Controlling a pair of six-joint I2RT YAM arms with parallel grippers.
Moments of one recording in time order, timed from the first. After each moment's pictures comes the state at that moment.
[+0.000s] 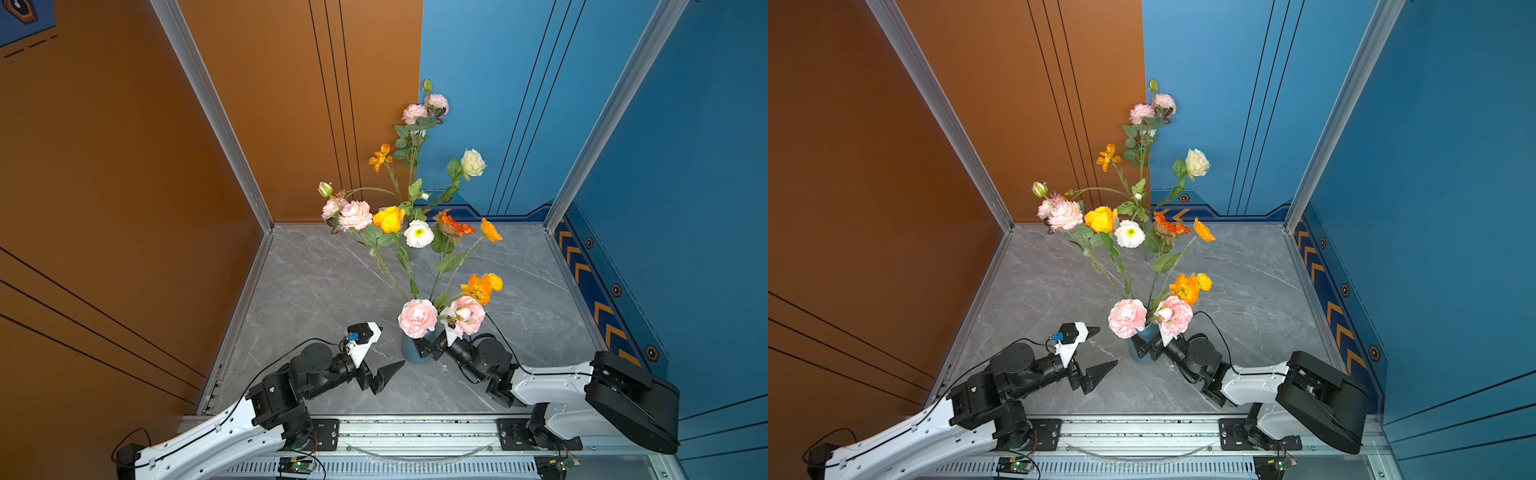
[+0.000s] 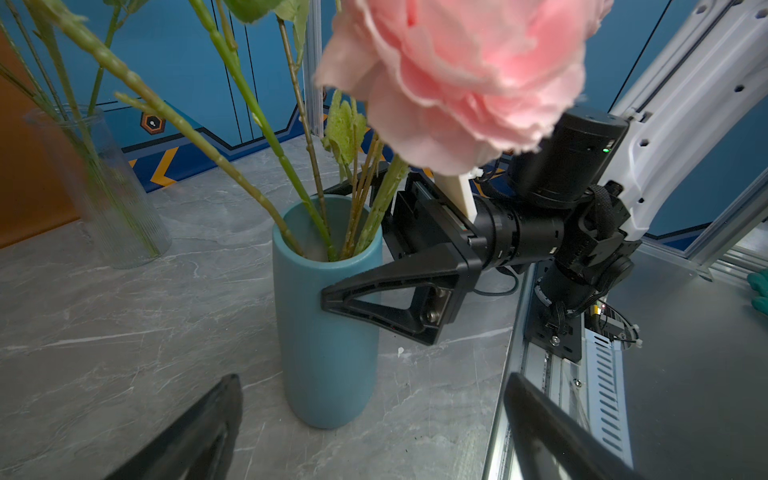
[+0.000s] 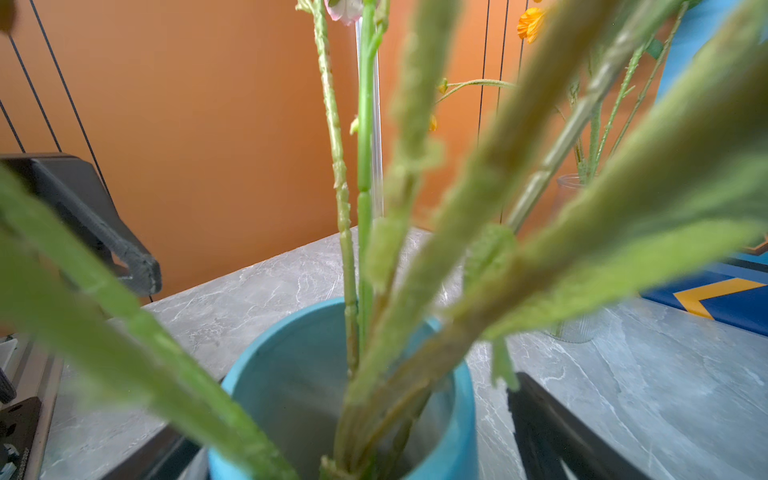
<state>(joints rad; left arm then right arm) -1.02 0.49 0.44 -0.17 0.01 -0.11 0.99 1.35 0.27 1.17 0.16 0.05</state>
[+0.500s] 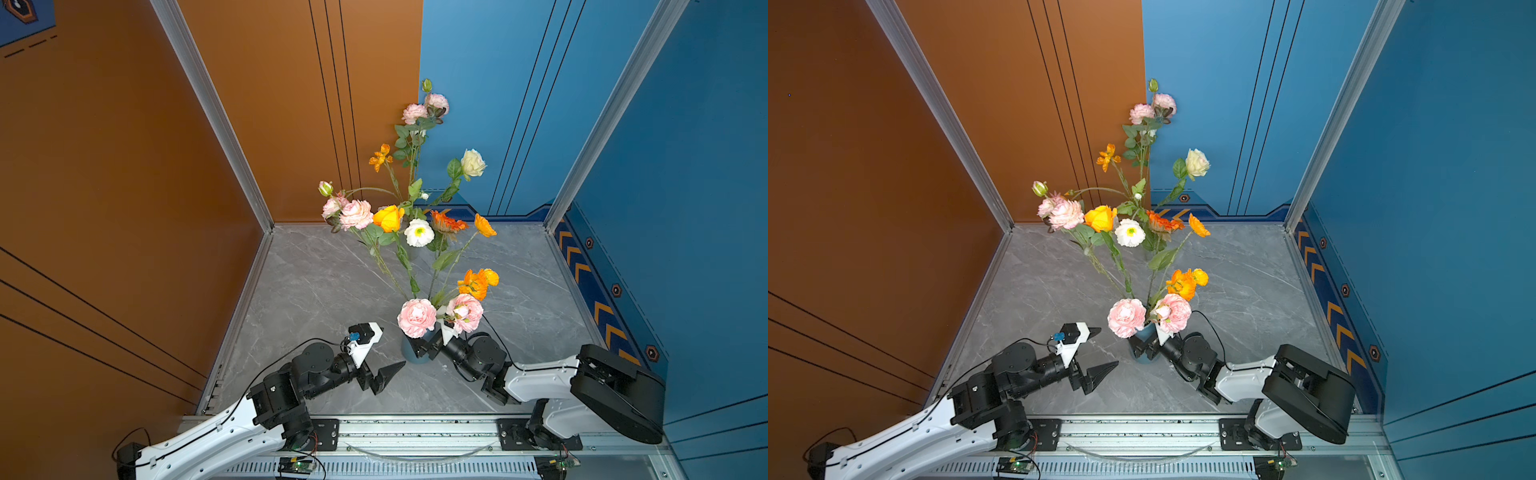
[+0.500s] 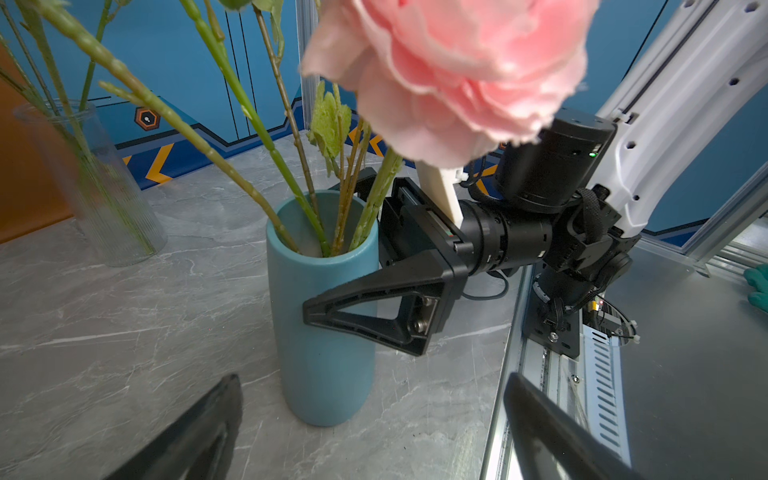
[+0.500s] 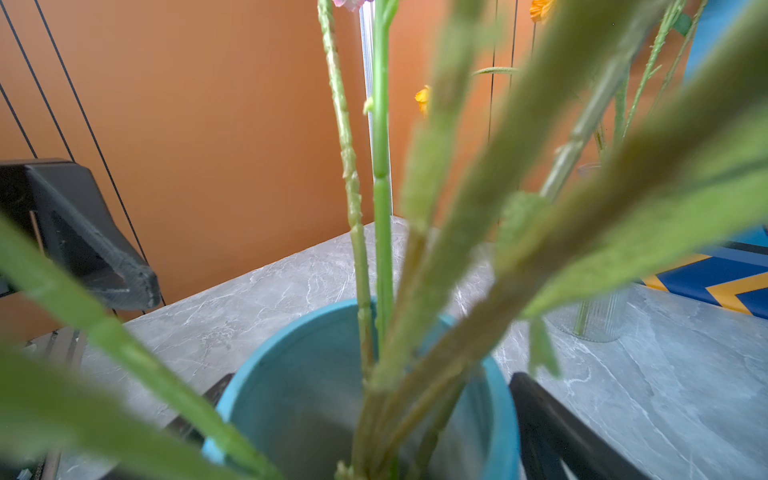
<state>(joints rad) -1.02 0.49 0.44 -0.17 0.02 -0.11 0.99 1.41 0.29 1.22 0.15 0.08</state>
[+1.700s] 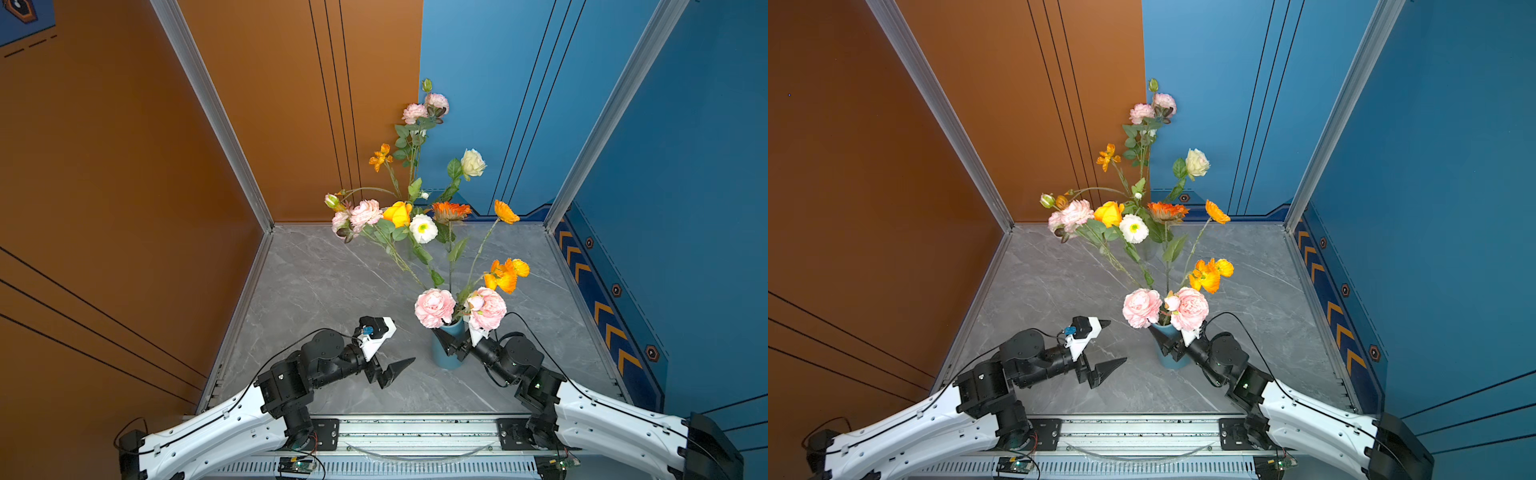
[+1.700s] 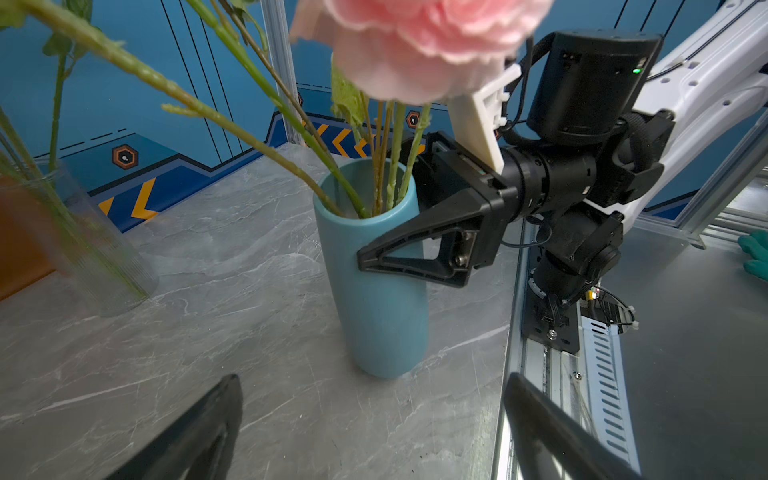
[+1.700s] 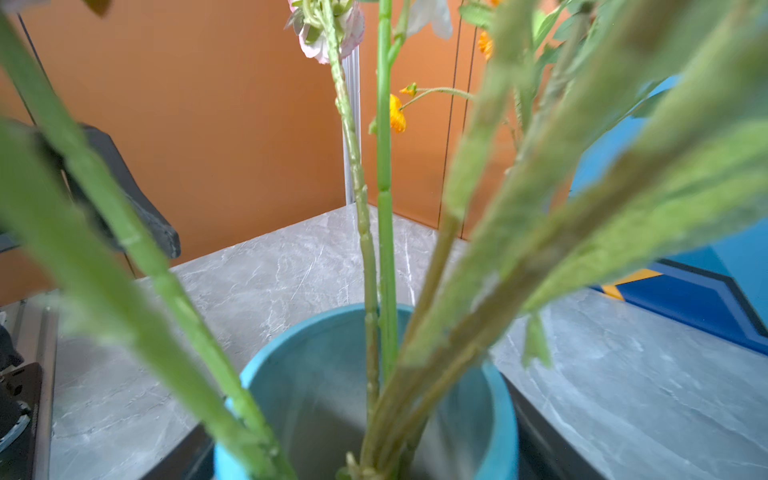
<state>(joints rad) -1.01 0.67 0.58 -0.15 0.08 0.01 0.90 0.72 0.28 0.48 0.14 0.00</state>
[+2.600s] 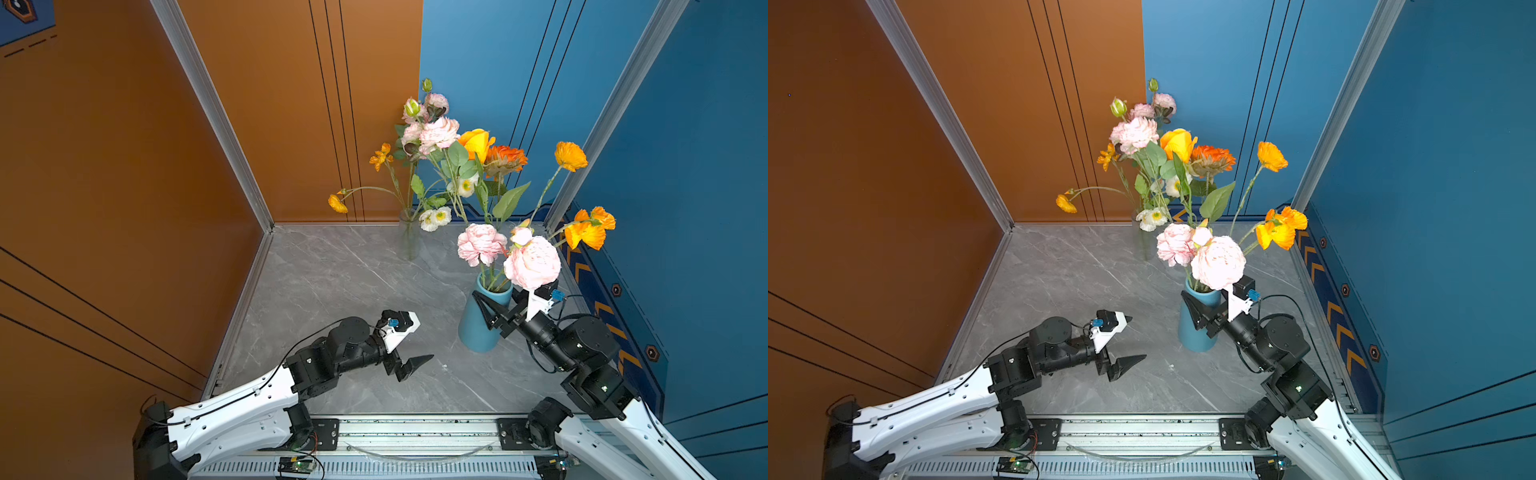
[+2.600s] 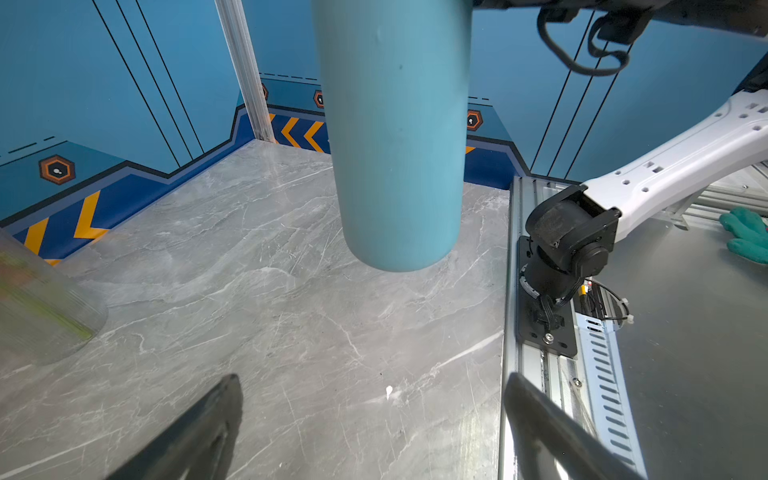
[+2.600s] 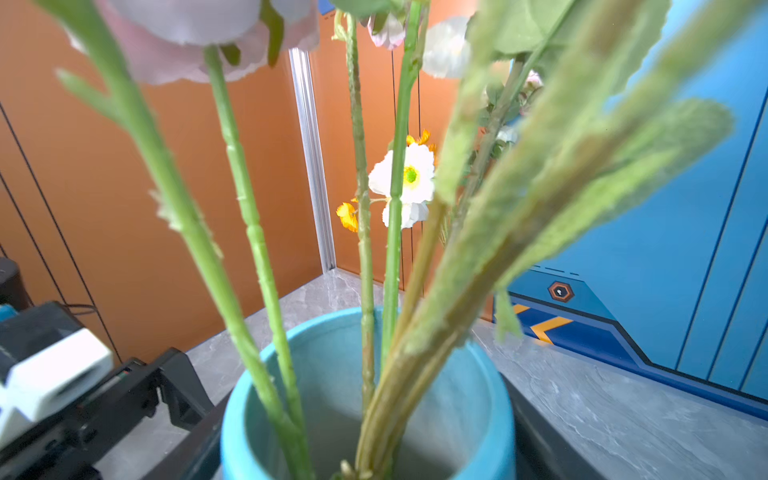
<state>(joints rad) -1.01 0.87 0.64 -0.02 0.16 0.04 0.61 0.52 0.70 -0.04 -0.08 0.10</state>
